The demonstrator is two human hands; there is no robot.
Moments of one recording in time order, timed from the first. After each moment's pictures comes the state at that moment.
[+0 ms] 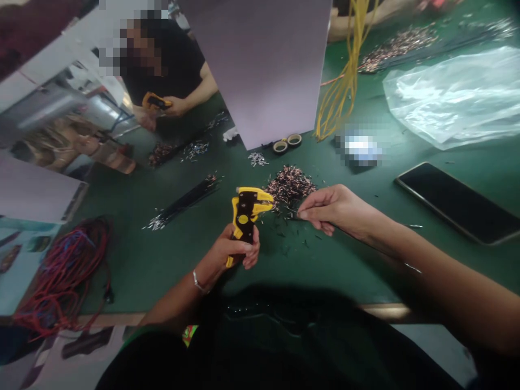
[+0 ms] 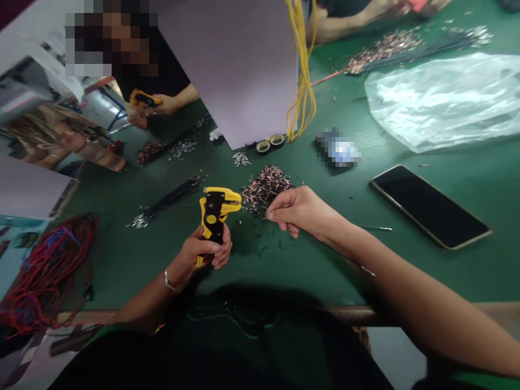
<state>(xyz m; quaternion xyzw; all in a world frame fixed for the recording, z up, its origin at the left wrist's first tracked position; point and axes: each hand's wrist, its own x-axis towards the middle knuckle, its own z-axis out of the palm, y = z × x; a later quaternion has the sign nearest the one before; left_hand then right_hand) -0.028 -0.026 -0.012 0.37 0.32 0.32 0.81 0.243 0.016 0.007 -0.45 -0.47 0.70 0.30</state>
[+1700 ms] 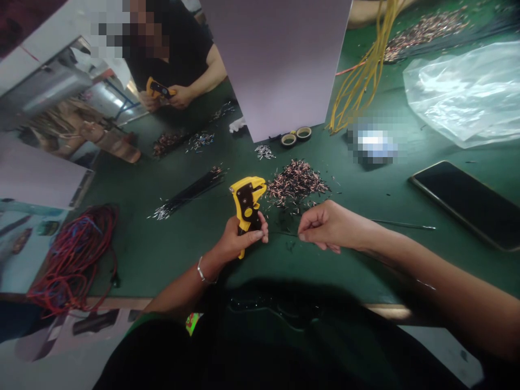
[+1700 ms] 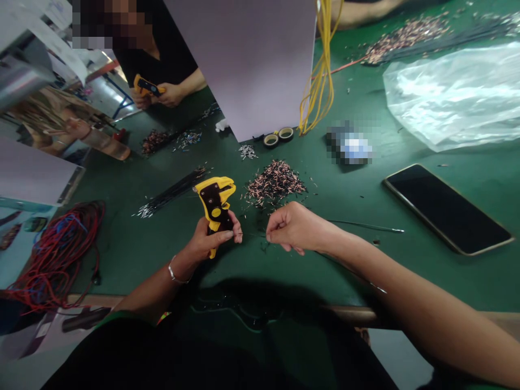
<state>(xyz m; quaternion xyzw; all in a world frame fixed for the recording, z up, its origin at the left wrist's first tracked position) -0.027 -0.028 -0.018 0.53 0.39 0.38 0.65 0.228 0.002 0.005 -0.42 -0.57 0.69 0.14</state>
